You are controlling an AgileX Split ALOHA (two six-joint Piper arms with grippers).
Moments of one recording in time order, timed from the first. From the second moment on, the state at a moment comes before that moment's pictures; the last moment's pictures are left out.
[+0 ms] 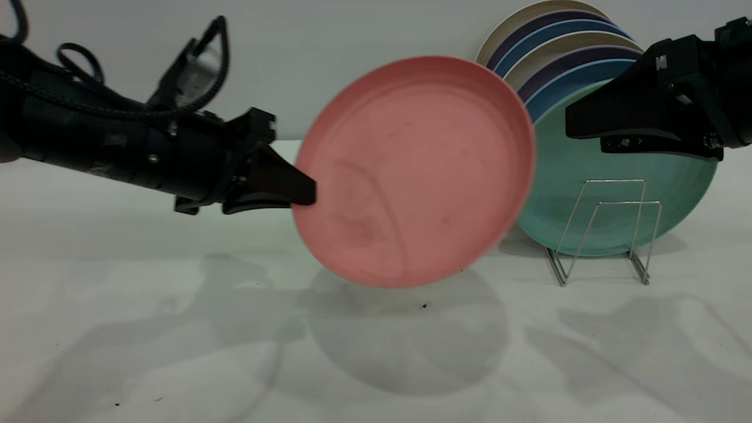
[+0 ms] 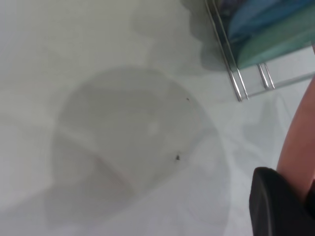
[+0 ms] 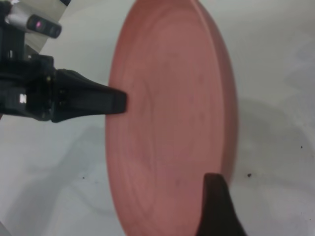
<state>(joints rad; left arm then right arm) -0.19 2.05 -0.94 -1.75 0.61 1.50 0.02 1.64 -0.64 1.77 0.73 -1.74</state>
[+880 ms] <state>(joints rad) -0.29 2.05 -0.97 -1.75 0.59 1.50 0.02 1.73 -0.64 1.77 0.78 -1.73</state>
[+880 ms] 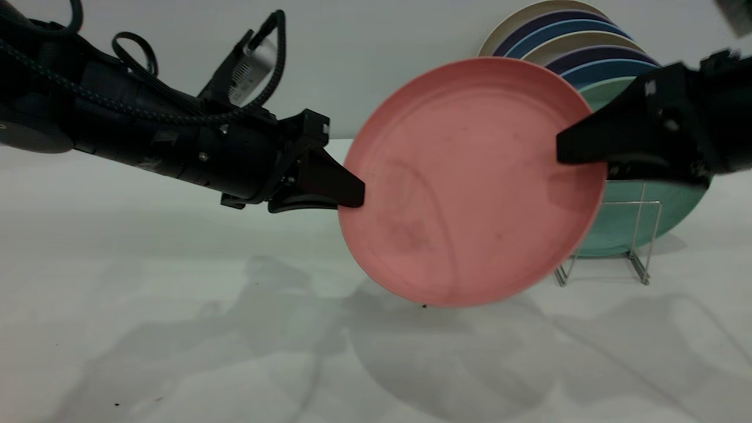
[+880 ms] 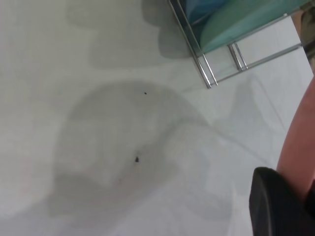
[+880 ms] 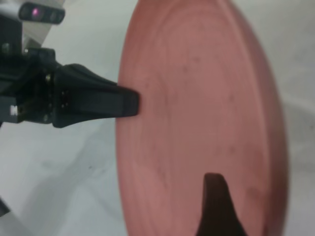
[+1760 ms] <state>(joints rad) -0.30 2.07 -0.97 -1.75 0.67 1.50 0.02 1.82 -0.65 1.78 0.83 -1.76</state>
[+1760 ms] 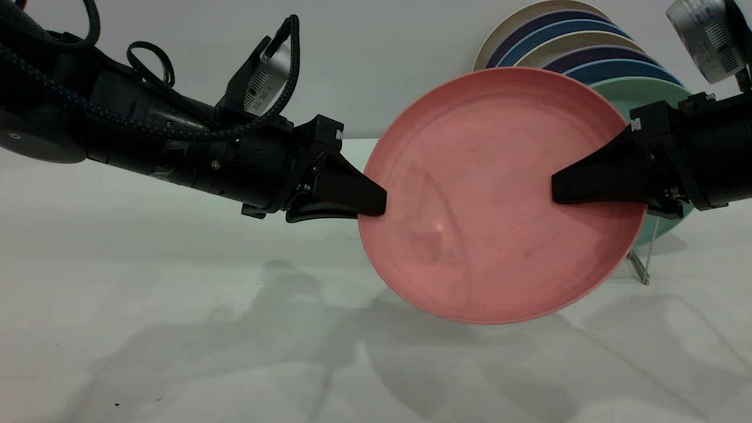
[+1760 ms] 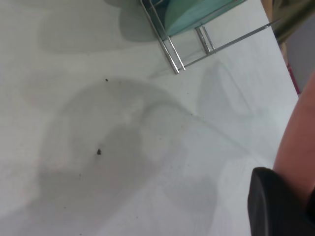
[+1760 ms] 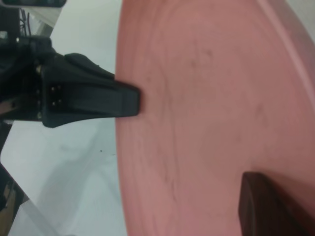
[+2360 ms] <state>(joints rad) -0.12 2.07 -0.97 -1.69 0.63 1.47 -0.13 1.77 -0.65 1.64 0.84 -1.86</state>
